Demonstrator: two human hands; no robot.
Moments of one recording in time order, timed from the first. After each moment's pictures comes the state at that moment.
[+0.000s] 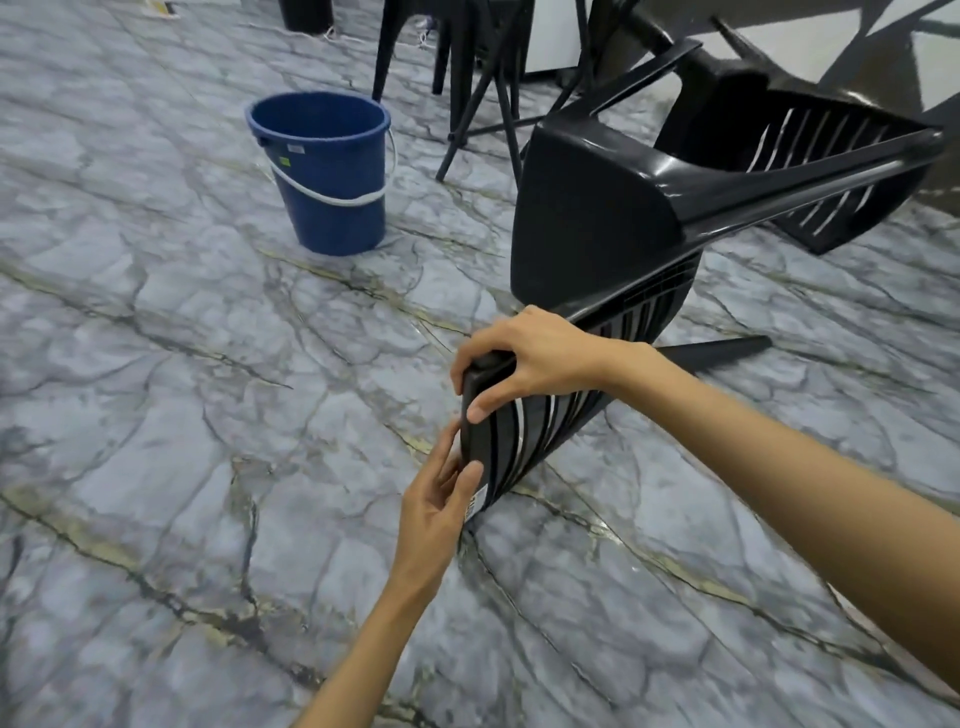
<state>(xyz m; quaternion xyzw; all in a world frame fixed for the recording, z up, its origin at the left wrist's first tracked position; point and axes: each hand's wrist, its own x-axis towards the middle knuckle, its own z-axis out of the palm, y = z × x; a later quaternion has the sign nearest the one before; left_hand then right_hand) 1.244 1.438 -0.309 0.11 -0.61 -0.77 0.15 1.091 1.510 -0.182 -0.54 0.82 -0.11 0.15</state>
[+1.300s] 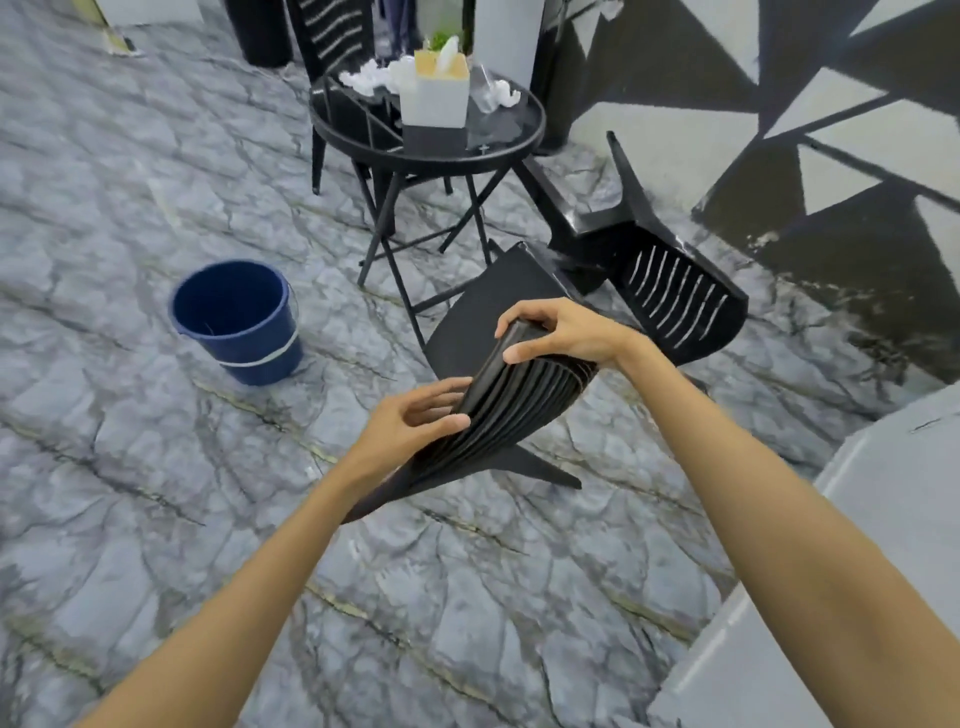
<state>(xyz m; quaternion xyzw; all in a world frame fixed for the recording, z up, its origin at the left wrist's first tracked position) 0.905 1.591 0.233 0.08 -0.73 -0.68 -0.03 0.727 1.763 0.298 -0.37 0.80 -0.36 0.31</state>
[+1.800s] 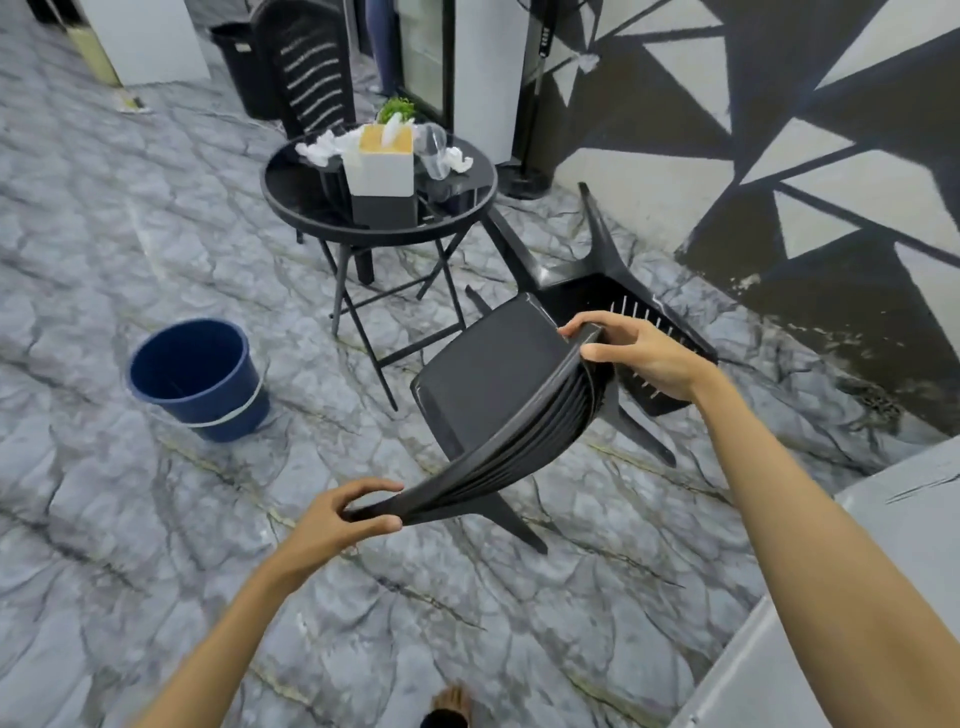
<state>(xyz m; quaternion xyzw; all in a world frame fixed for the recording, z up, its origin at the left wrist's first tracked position) 0.832 1.641 0.233 0.18 -0.76 -0.63 -0.08 0.566 1.925 0.345 -0.29 0.78 -0.49 0.28</state>
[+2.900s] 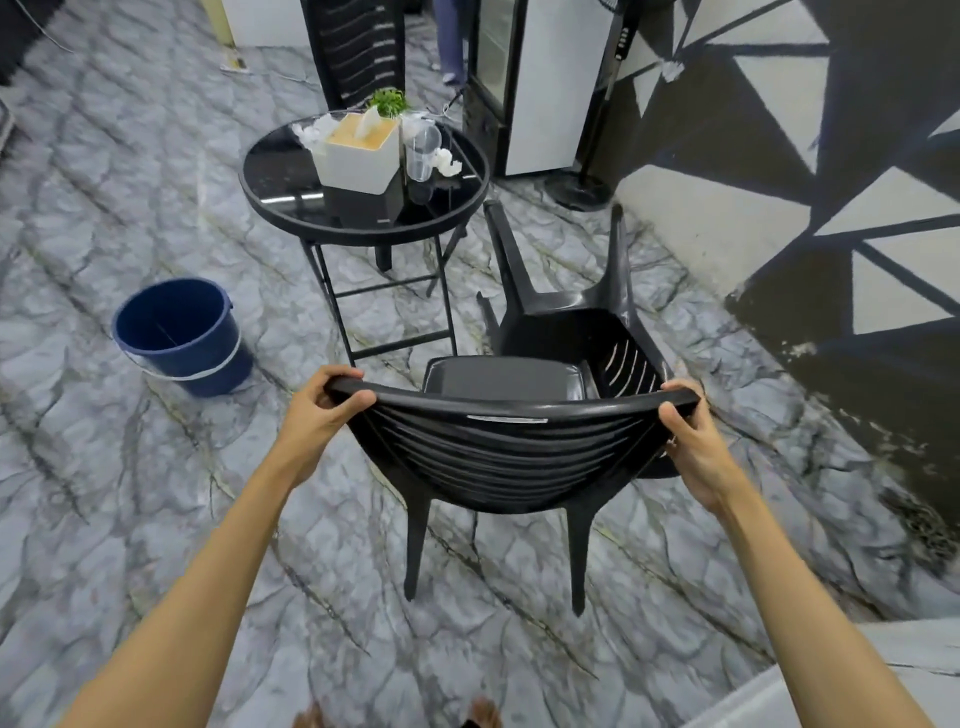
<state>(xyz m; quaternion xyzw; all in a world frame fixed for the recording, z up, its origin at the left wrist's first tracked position) 0.584 1.798 0.268 0.29 -0.67 -0.65 0.22 0.367 2.131 0.300 -0.15 0.68 -0.68 0.24</state>
